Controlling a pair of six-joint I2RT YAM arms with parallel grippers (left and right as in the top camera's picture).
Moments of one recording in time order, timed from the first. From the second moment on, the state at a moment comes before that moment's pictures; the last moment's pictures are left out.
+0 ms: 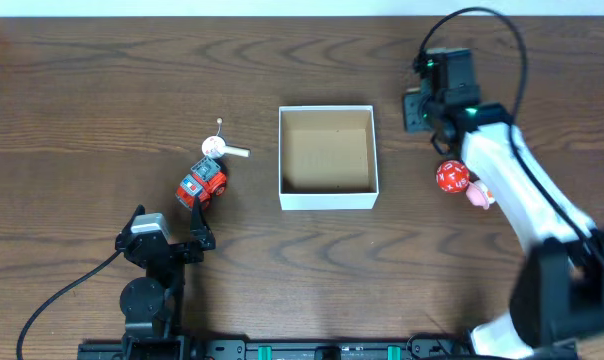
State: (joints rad) left arm 0.00 0.01 0.03 -0.12 -0.06 -0.15; right arm 0.21 1.68 1.29 -0.47 0.08 0.04
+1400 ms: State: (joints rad) left arm 0.00 0.01 0.03 -0.12 -0.06 -0.15; right arm 0.54 1.77 1.29 -0.44 0.13 0.24
